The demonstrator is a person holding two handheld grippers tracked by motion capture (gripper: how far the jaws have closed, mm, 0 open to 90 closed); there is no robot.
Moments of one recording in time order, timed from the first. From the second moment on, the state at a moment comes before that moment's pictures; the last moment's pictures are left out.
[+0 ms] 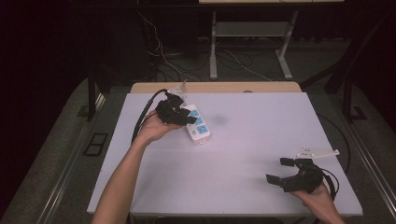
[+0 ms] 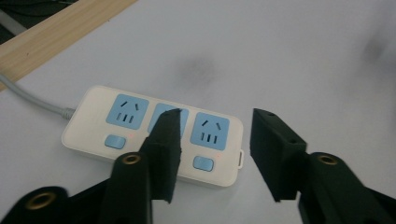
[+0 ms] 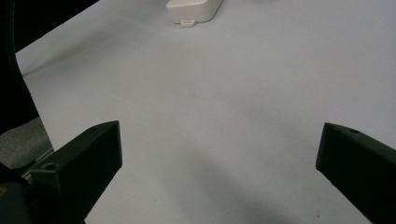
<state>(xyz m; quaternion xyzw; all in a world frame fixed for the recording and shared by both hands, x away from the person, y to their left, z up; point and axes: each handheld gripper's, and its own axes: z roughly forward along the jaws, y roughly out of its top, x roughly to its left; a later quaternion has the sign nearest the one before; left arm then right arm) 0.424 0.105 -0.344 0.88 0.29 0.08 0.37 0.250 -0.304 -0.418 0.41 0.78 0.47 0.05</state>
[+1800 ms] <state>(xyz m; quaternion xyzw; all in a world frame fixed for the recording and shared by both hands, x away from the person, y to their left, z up) 0.437 0.098 -0.411 0.89 0.31 0.04 0.33 0.251 -0.303 -0.421 0.41 0.79 0.46 0.06</state>
